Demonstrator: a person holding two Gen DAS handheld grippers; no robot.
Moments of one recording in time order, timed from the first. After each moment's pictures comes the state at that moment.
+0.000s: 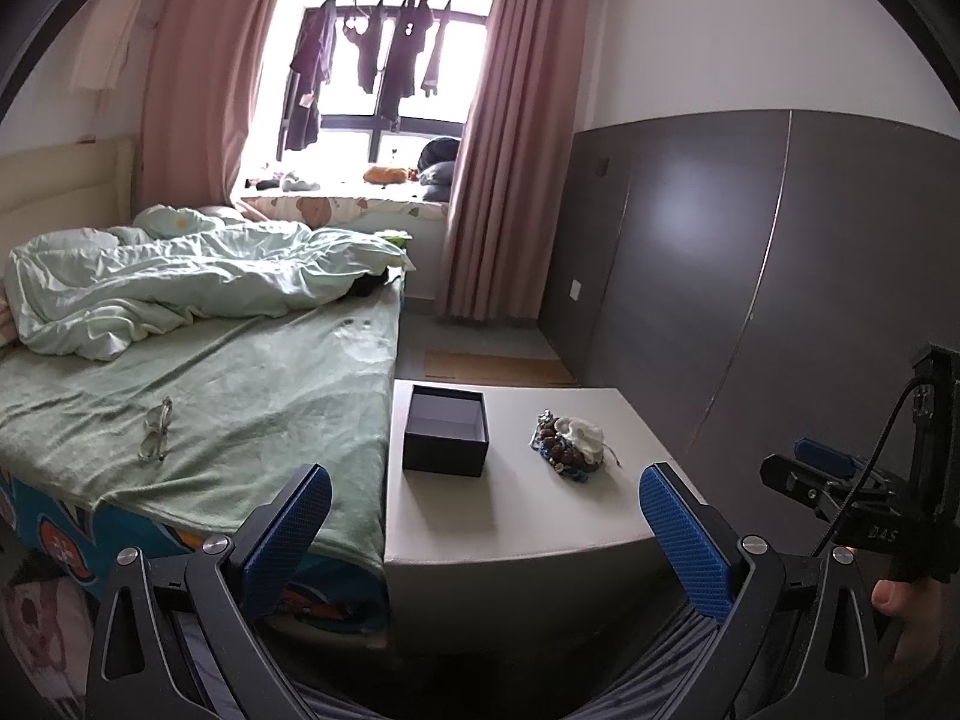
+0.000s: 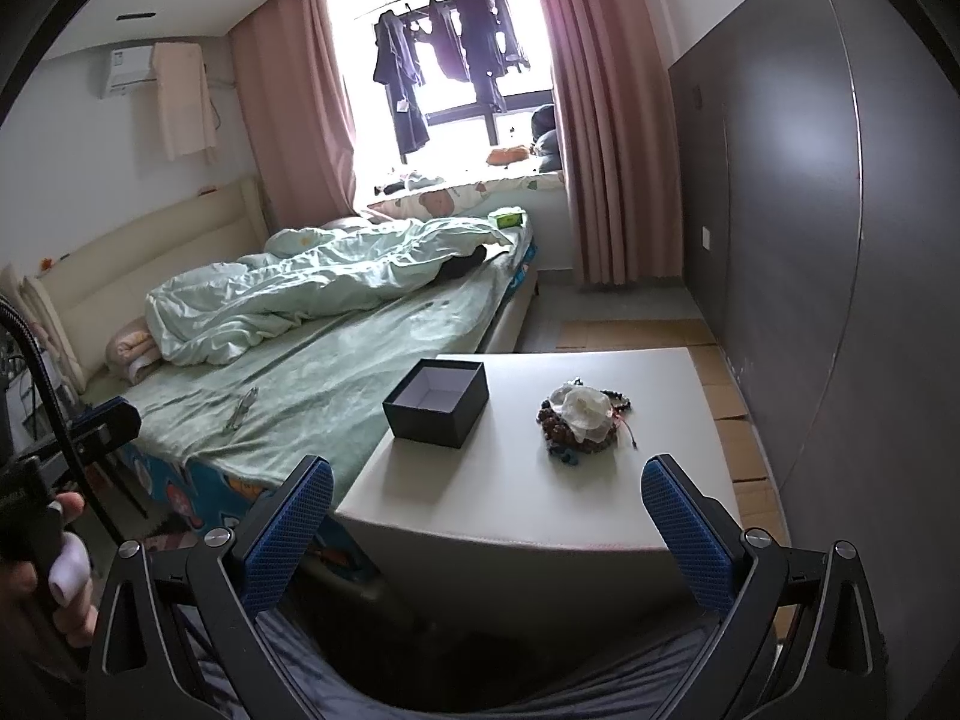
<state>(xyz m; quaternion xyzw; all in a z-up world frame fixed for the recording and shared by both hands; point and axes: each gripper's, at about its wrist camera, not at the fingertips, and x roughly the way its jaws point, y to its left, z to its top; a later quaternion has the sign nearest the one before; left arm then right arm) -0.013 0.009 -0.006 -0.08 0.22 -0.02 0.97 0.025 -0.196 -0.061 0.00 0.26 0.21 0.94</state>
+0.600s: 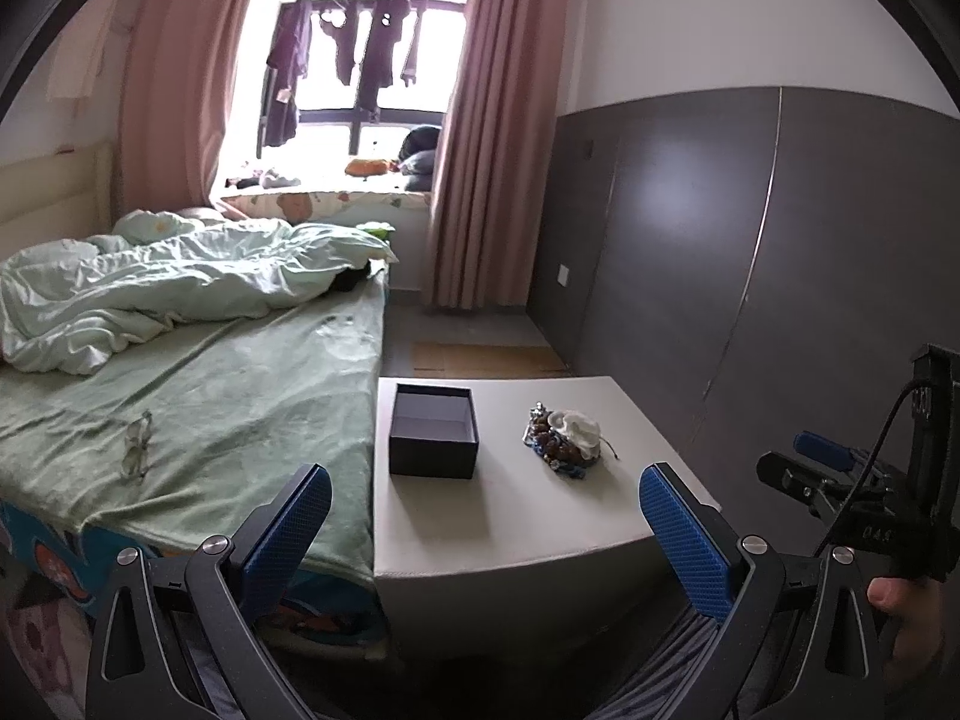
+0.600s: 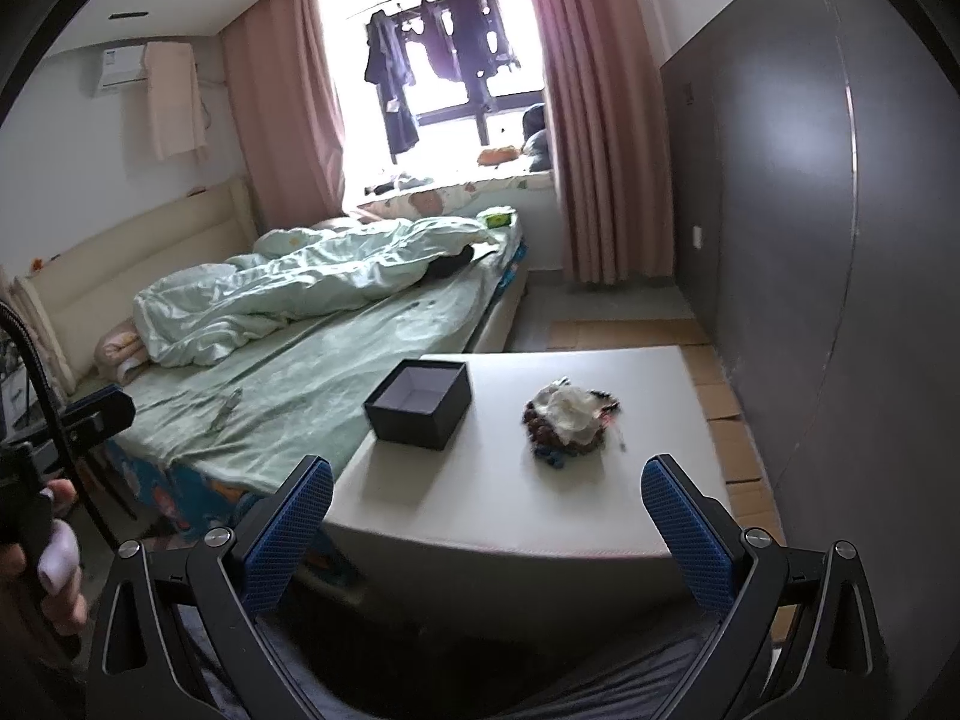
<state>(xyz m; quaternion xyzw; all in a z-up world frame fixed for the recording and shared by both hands) 0.015 0.009 -0.010 -0.06 0.24 -0.04 0.97 0.036 -0.201 -0.065 0.00 0.26 0.19 0.95</state>
